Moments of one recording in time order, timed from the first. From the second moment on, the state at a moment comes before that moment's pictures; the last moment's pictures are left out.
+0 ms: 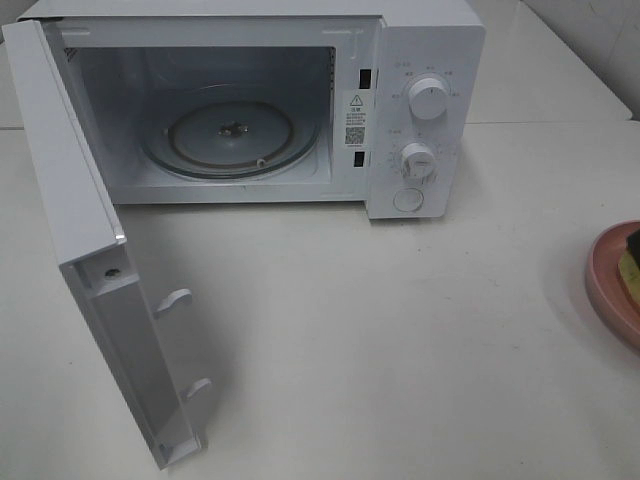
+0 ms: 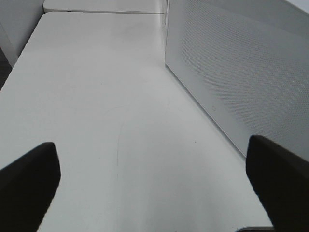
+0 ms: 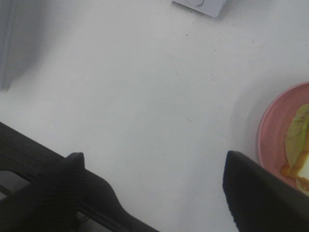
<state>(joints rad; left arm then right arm) 0.06 0.00 -0.52 -0.09 1.07 0.05 0.41 0.76 -0.81 0.05 0.99 -0.05</state>
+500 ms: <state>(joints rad) 0.06 0.00 -0.52 -0.09 1.07 0.05 0.39 0.37 -0.62 0.05 1.06 -0.05</state>
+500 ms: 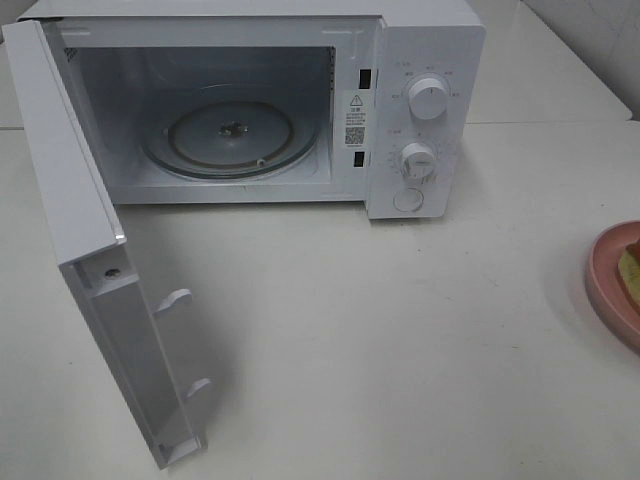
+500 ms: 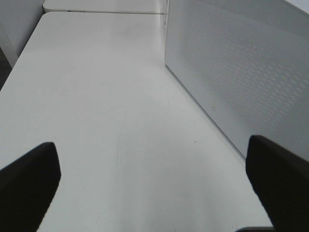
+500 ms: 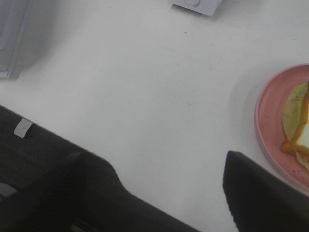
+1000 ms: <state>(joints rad) 0.06 0.00 -0.52 -0.09 1.07 0.05 0.14 0.06 -0.50 0.05 1.01 -0.05</state>
